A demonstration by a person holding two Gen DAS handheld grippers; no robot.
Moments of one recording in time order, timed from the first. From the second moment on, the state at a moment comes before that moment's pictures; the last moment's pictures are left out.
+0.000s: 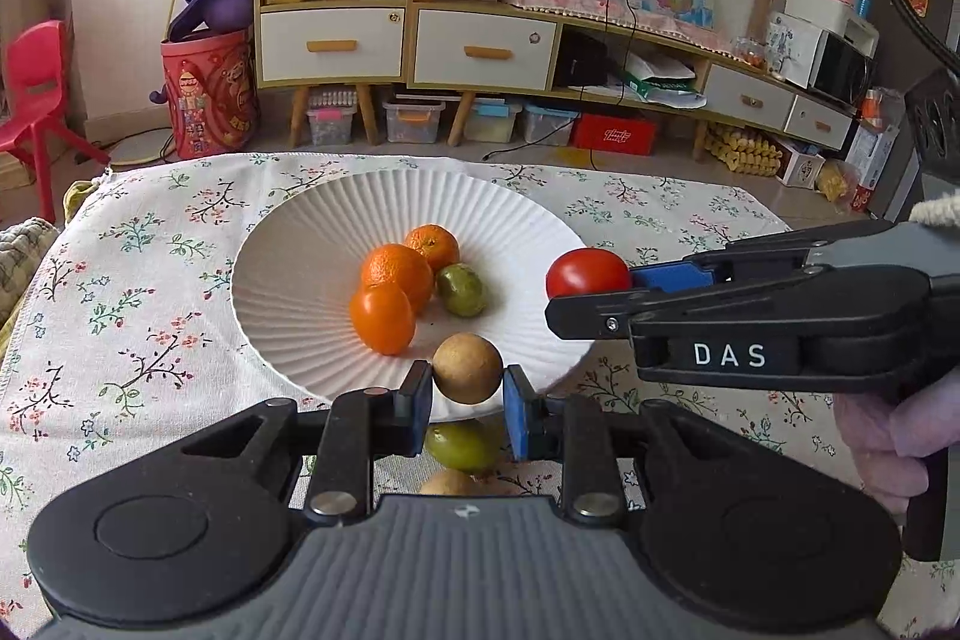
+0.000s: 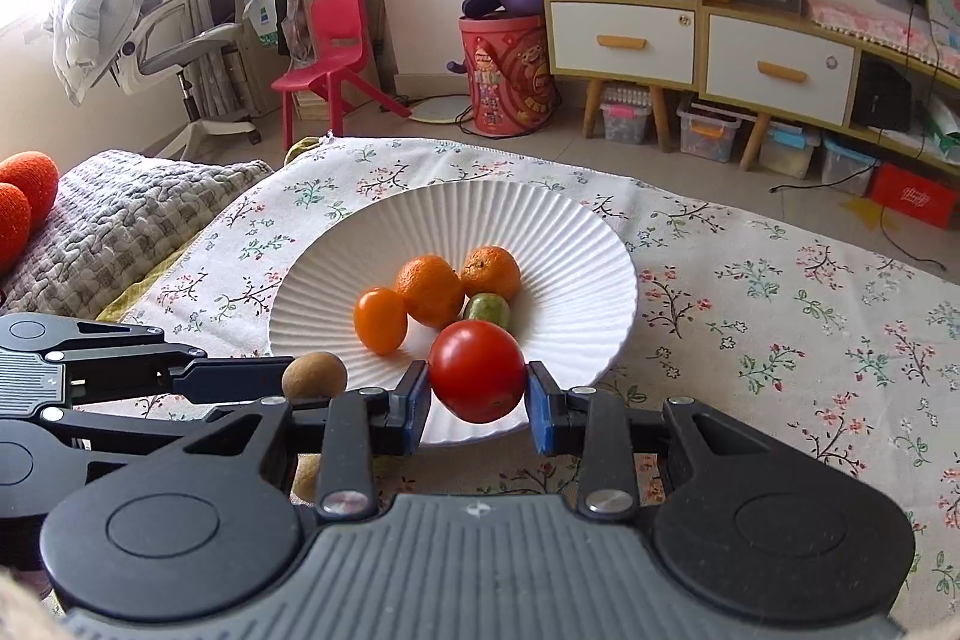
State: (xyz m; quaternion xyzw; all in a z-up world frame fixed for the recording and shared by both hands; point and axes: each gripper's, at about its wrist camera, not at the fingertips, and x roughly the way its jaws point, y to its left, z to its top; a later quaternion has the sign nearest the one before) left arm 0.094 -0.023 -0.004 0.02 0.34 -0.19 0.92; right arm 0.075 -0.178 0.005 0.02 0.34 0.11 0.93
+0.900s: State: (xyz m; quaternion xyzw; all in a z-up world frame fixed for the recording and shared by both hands) left arm 0.131 -0.045 -0.022 0.04 0.36 -0.16 0.92; right arm 0.118 -0.191 -0.010 -0.03 0.36 0.14 0.92
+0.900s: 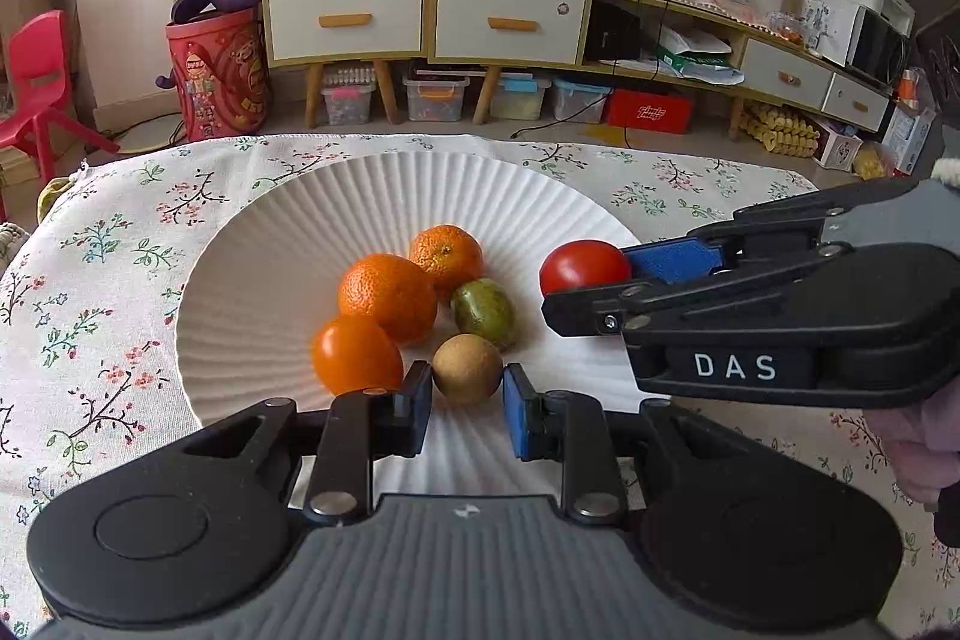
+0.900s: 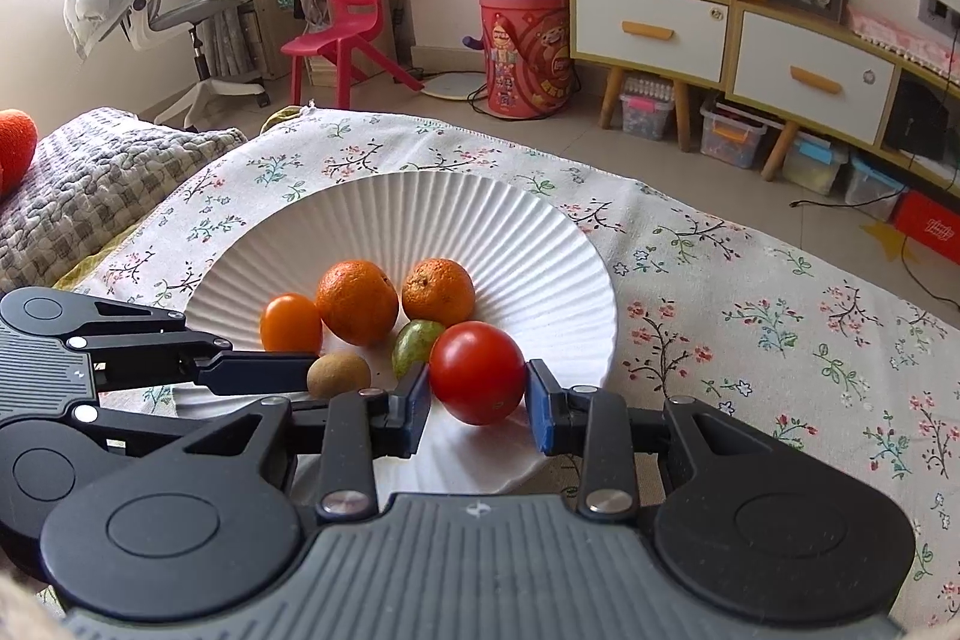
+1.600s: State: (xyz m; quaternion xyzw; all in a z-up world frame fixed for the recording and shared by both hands) left arm 0.105 -0.030 0.001 0.05 0.34 -0.18 0.92; right arm 0.083 -0.192 0.013 -0.01 0.34 0.11 0.93
